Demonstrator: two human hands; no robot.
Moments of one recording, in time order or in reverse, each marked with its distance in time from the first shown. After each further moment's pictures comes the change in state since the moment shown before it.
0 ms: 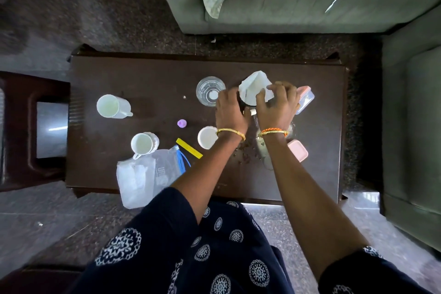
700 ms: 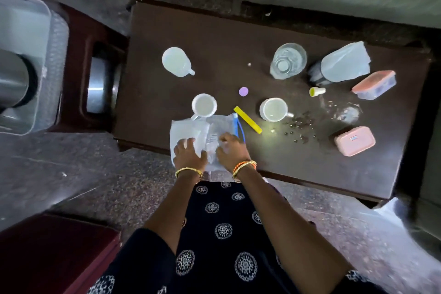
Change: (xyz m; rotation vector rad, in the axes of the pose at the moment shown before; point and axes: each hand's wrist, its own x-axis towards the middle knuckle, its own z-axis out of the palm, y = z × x) left_hand -0.139 -0.287 -0.114 0.275 -0.157 -0.526; right_hand -0.262 -0.046 0.108 -0.126 -1.042 -0.024
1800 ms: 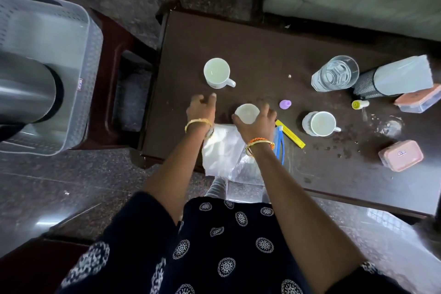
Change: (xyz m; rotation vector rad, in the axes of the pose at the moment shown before) left_hand 0.140 0.019 -0.114 -0.714 -0.017 -0.110; right_hand 0.088 -0.092 0.024 0.111 0.503 0.259
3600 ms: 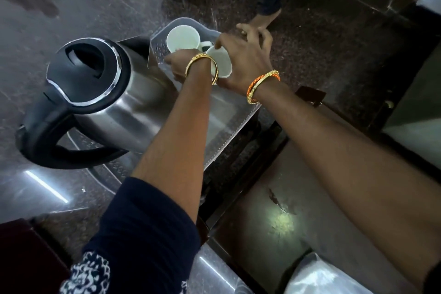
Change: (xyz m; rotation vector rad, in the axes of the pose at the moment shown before) left_hand 0.211 0.095 -0.332 -0.769 0.677 -0.268; right_hand 0.026 -0.396 0.233 -0.511 -0.211 -1.430
